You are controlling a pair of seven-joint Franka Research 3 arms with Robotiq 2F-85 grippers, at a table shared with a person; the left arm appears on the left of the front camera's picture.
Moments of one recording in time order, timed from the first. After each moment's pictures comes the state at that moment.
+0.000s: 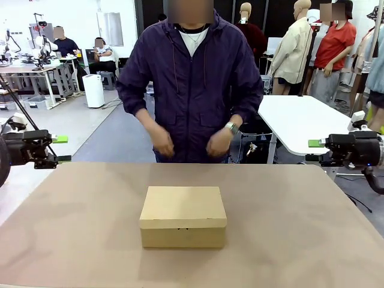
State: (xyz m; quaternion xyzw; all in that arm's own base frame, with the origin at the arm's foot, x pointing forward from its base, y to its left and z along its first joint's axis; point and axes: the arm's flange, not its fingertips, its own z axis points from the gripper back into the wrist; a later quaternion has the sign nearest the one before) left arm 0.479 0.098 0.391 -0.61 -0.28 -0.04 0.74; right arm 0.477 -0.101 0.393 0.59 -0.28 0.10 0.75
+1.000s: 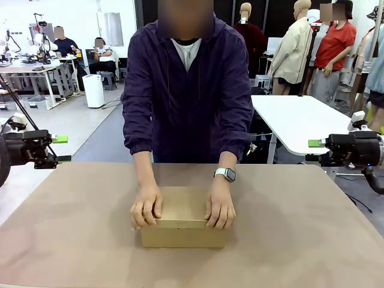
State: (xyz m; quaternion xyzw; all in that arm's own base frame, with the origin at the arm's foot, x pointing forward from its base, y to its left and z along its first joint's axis) left arm 0.479 0.098 0.391 -0.61 -0.28 -0.04 0.74; right arm 0.477 -0.101 0.393 0.59 -0.28 0.10 0.75
